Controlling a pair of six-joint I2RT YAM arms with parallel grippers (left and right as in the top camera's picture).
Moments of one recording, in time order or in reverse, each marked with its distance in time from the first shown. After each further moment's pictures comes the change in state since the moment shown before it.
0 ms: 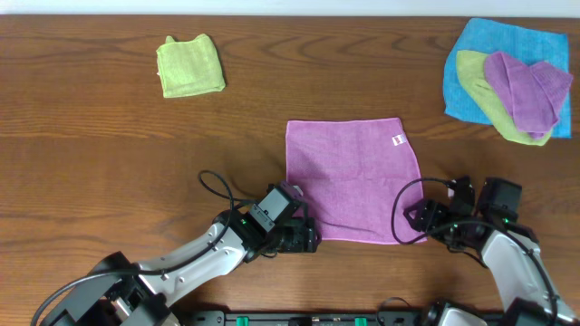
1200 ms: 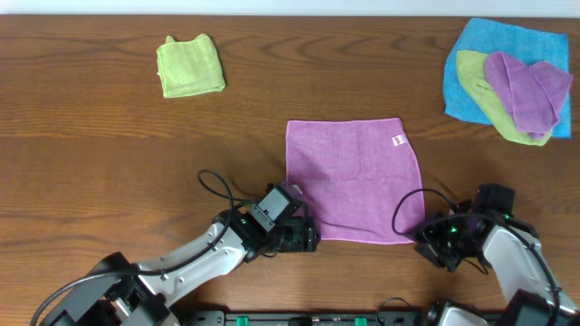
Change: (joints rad) left arm 0.000 -0.002 0.003 -0.010 -0.015 -0.002; right arm -0.001 0.024 0.014 -0.220 0.039 0.378
